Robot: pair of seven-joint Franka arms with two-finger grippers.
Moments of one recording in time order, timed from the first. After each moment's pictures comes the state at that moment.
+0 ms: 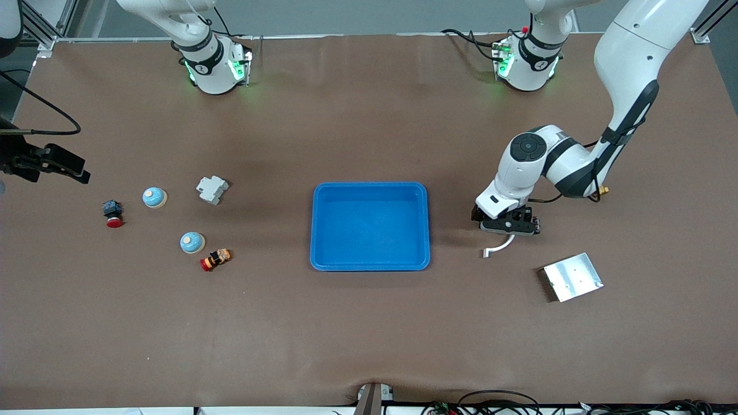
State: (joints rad) left arm 0.28 0.49 -0.60 -2.17 0.86 2.62 -0.83; right arm 0.04 0.09 -0.09 -1.48 0.01 1.58 0.01
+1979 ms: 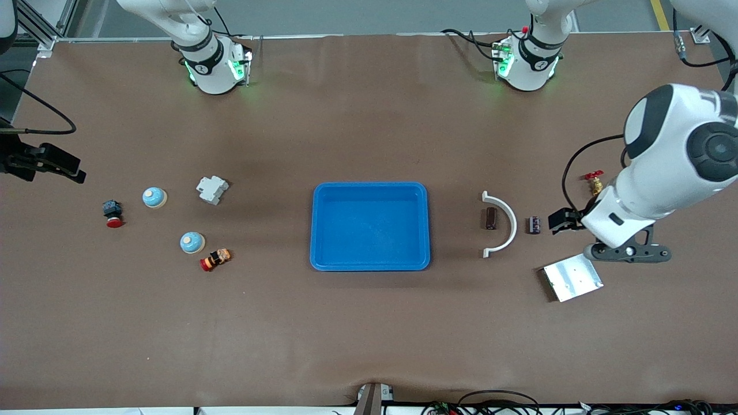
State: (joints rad) left arm 0.28 0.33 -0.53 -1.53 0.19 1.82 -0.20; right arm 0.04 0.09 -0.10 -1.48 0.01 1.58 0.01
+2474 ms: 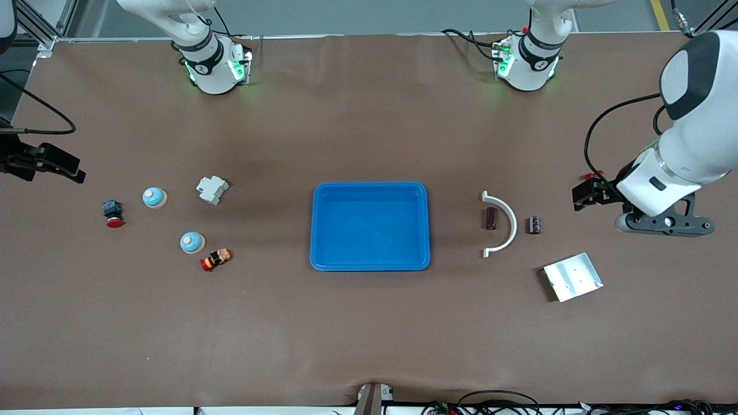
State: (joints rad) left arm -0.02 0.18 -0.14 -1.53 0.02 1.71 -0.04; right arm 0.04 0.09 -0.10 -1.48 0.01 1.58 0.01
